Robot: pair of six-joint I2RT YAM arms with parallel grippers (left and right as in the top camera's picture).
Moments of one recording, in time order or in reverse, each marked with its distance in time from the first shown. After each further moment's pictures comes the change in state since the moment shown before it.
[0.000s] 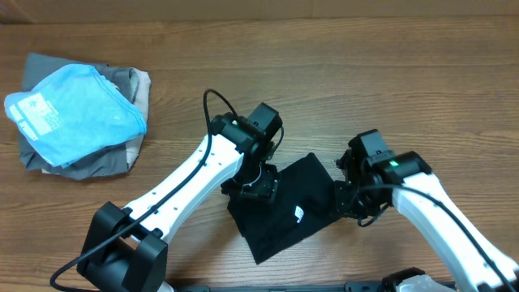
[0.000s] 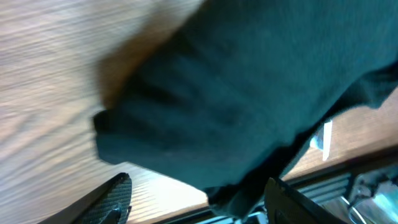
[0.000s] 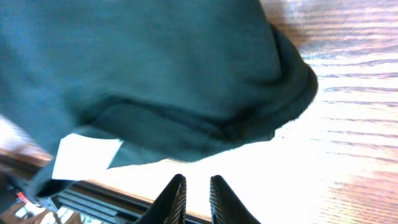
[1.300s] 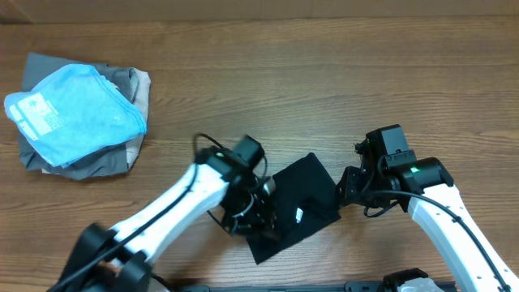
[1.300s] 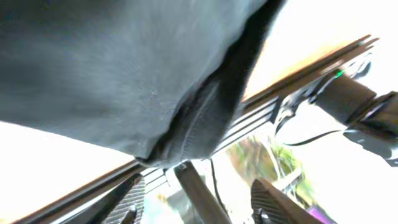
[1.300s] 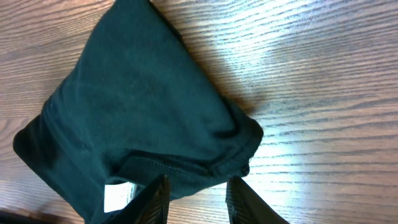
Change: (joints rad) left arm 0.021 -0.162 -0.316 0.132 0.404 -0.034; right arm -0.077 -0.083 0.007 0.088 0.086 0.101
